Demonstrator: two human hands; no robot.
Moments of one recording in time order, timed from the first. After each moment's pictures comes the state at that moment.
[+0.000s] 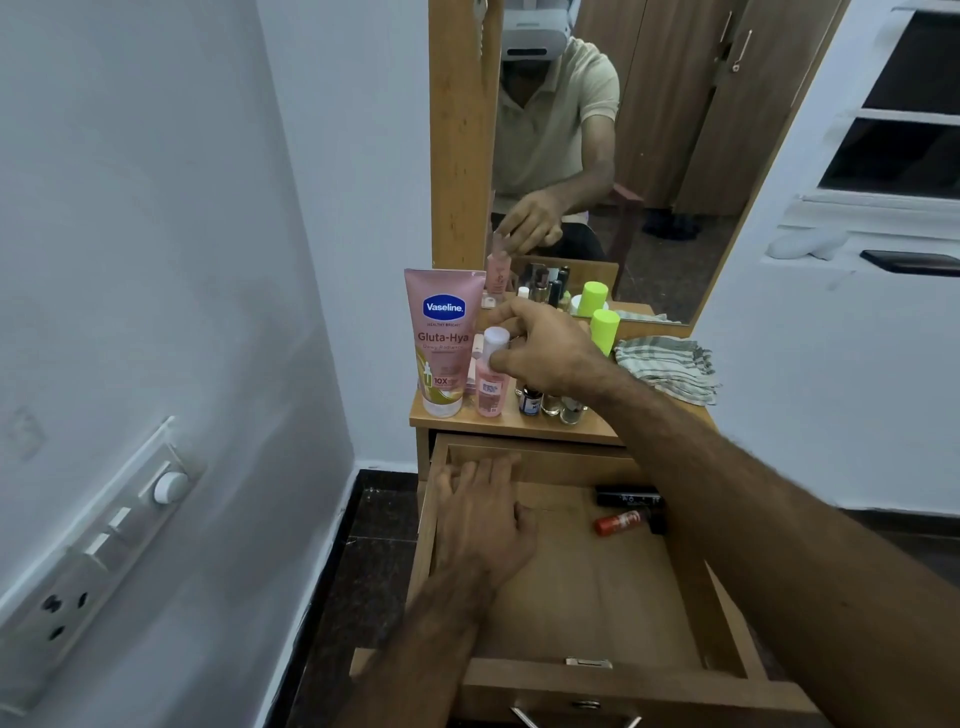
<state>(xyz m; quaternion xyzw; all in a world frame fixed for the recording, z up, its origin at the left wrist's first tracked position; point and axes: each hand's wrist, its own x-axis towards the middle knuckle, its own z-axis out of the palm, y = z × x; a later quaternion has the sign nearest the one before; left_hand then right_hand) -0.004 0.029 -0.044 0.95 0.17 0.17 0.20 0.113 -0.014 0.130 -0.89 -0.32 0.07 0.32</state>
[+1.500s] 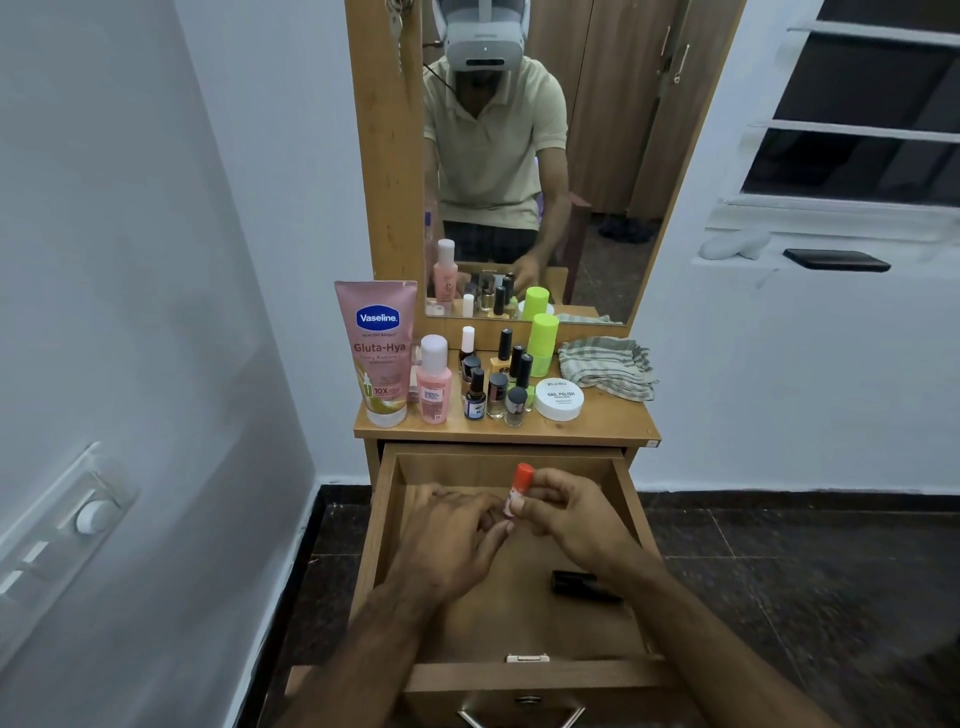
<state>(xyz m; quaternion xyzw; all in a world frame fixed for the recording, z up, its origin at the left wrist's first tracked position) -0.004 0.022 -0.046 0.96 0.01 0.15 0.22 0.078 -0.148 -0.017 -0.76 -0.22 0.22 0.57</state>
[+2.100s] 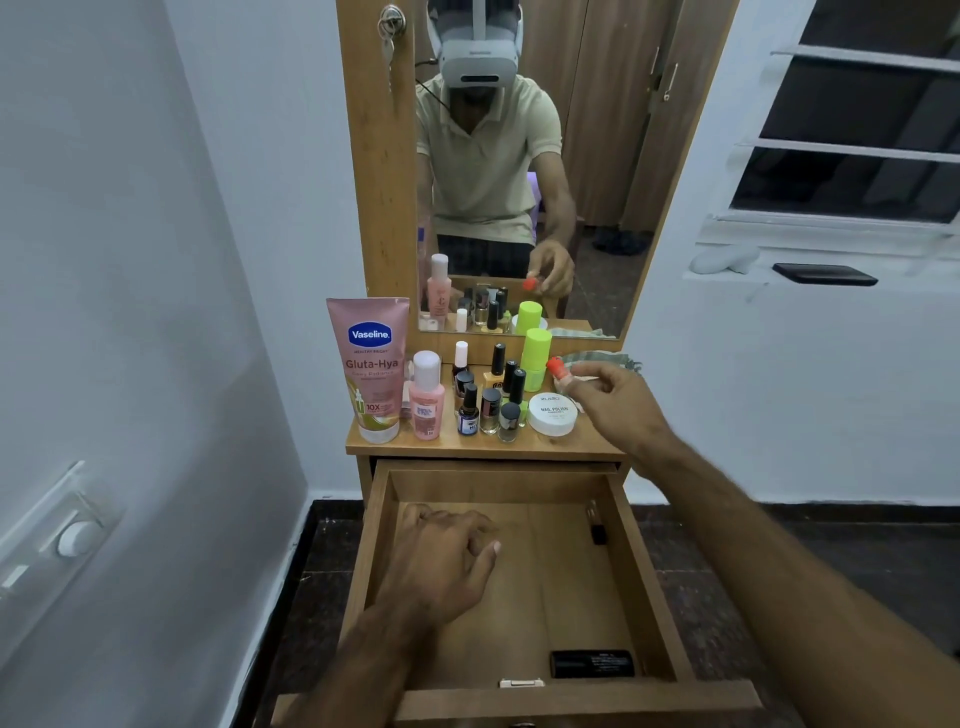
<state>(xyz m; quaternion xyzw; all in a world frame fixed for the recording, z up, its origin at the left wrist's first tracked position) -0.003 0.025 -0.055 0.96 0.04 0.13 0.22 0.165 -0.143 0.077 -0.84 -0.13 0.01 0.52</state>
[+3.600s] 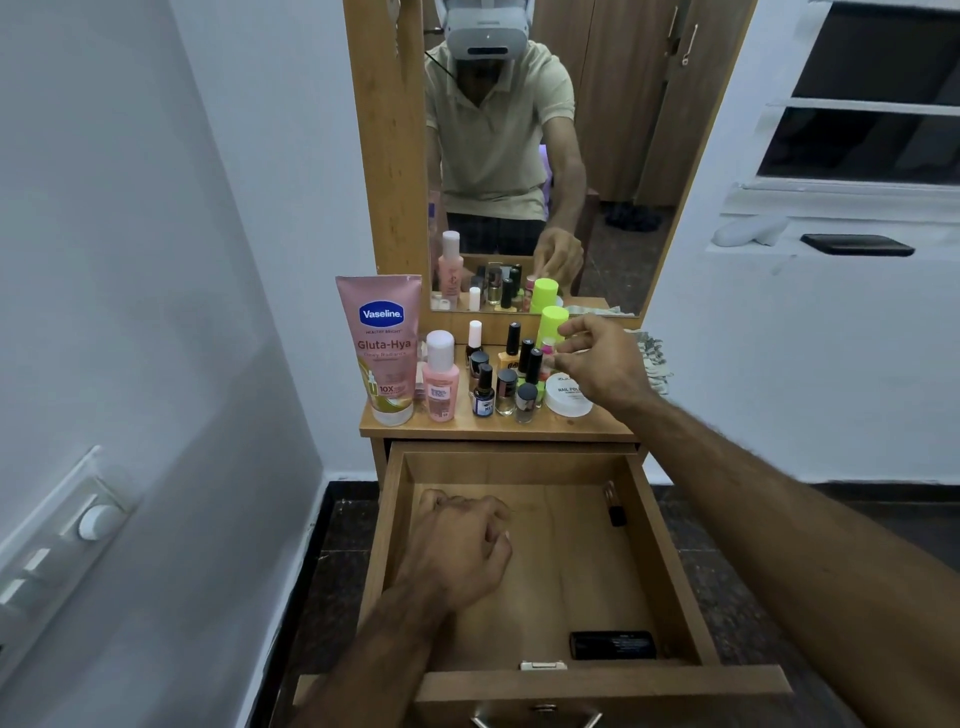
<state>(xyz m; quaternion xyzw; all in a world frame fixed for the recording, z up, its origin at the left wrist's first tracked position) -0.002 0.024 -0.056 0.97 0.04 0.11 0.22 0.198 -0.101 0.070 -0.88 -0.17 -0.05 0.44</state>
